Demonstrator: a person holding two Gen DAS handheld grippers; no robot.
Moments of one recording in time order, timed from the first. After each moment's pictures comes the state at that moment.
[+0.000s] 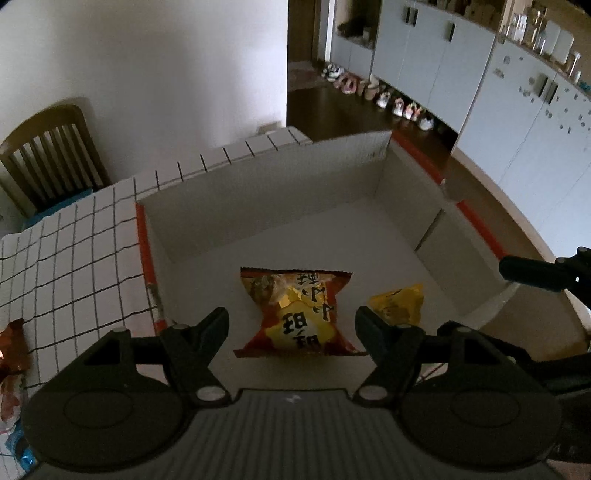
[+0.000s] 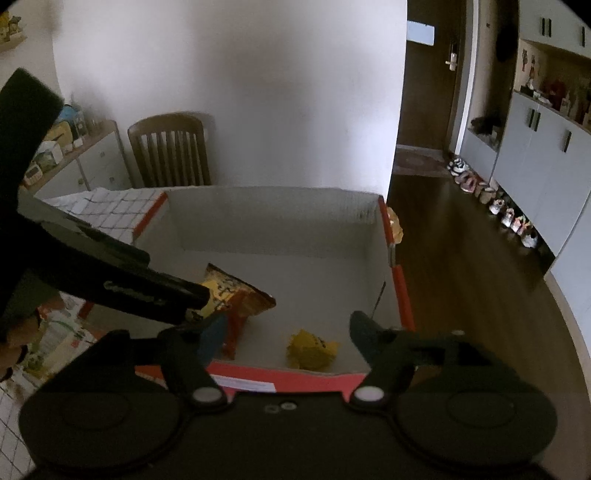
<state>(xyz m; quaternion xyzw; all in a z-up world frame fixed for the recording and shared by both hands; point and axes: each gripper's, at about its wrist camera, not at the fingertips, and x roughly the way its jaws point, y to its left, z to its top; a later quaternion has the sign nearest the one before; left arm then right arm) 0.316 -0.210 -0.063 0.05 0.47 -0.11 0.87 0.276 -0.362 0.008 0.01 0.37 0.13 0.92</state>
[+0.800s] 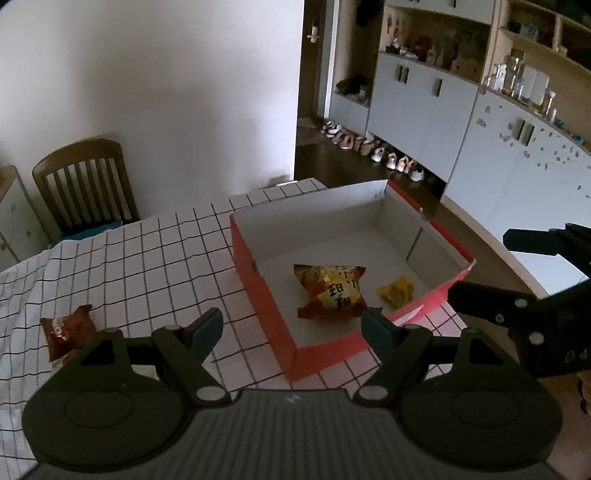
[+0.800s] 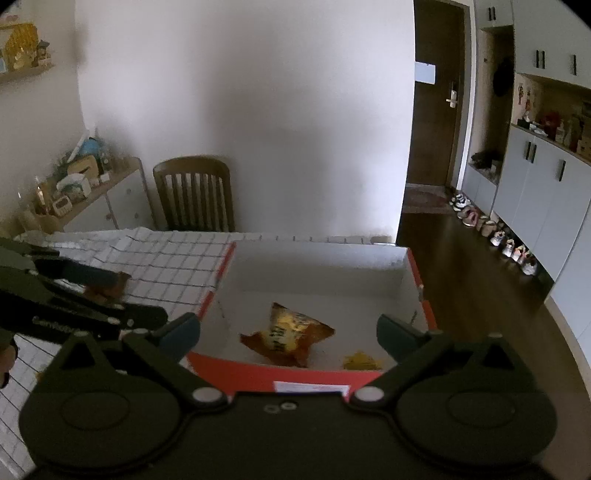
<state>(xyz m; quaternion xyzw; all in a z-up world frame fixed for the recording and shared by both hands) 0.201 -0.117 0.008 0.03 0.39 -0.12 0.91 0.207 -0.310 0.073 0.02 0.31 0.14 0.94</state>
